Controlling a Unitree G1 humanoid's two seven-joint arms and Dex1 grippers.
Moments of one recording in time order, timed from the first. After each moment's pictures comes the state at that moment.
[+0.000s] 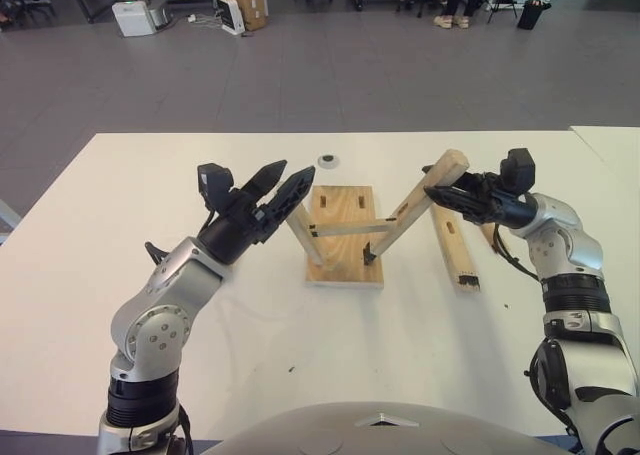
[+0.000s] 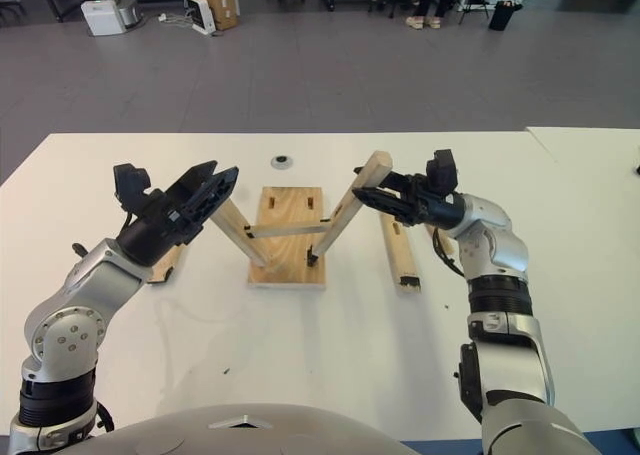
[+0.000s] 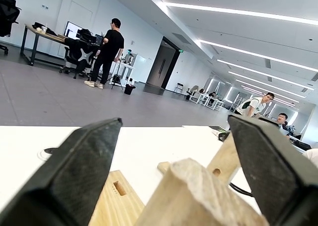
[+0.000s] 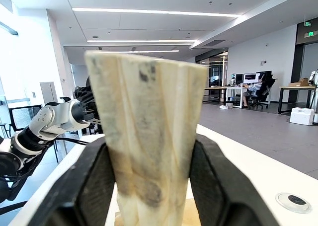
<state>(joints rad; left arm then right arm) -0.03 0.32 0.10 -0.56 -1.01 0.56 -0.31 -0.48 -0.46 -0.15 0.44 0.66 0.20 1.52</state>
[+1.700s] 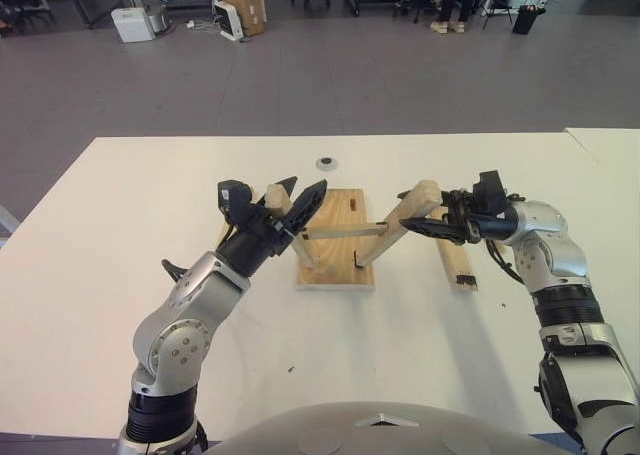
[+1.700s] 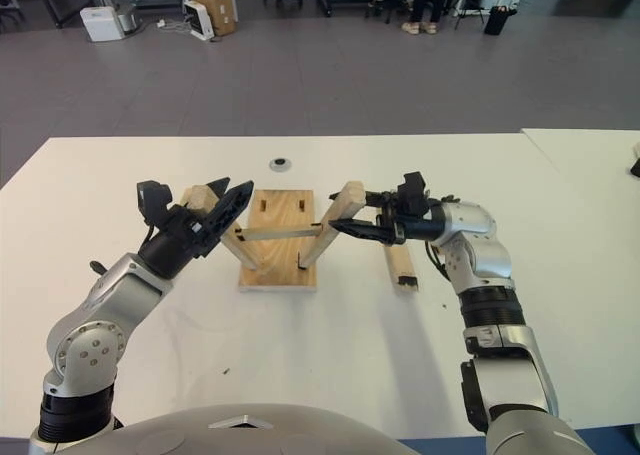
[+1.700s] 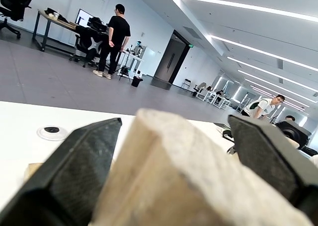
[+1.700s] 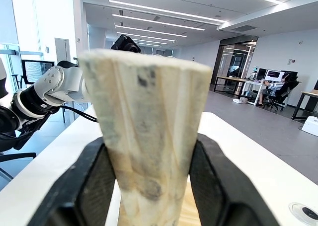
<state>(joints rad) 0.03 0.21 0.02 -0.60 -0.93 0.57 -0.20 -0.41 -0.50 0.02 0.33 0.61 0.04 1.52</state>
